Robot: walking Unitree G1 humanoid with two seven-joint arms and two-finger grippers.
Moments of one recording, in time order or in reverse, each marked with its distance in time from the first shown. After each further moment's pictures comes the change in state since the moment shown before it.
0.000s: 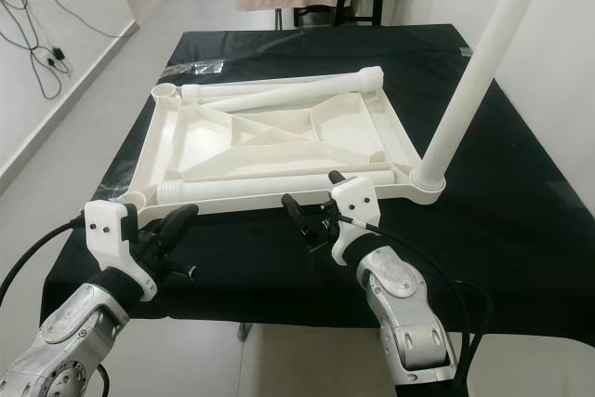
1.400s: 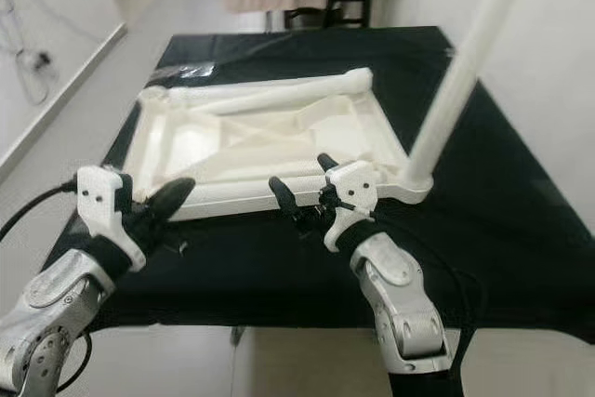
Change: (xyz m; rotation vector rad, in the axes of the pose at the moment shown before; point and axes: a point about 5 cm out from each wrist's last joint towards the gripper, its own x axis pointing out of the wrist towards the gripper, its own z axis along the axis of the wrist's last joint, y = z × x) left arm 0.016 0.009 0.032 0.145 -0.053 -0.073; right arm 0.012 0.005 0.028 0.043 -0.106 0.074
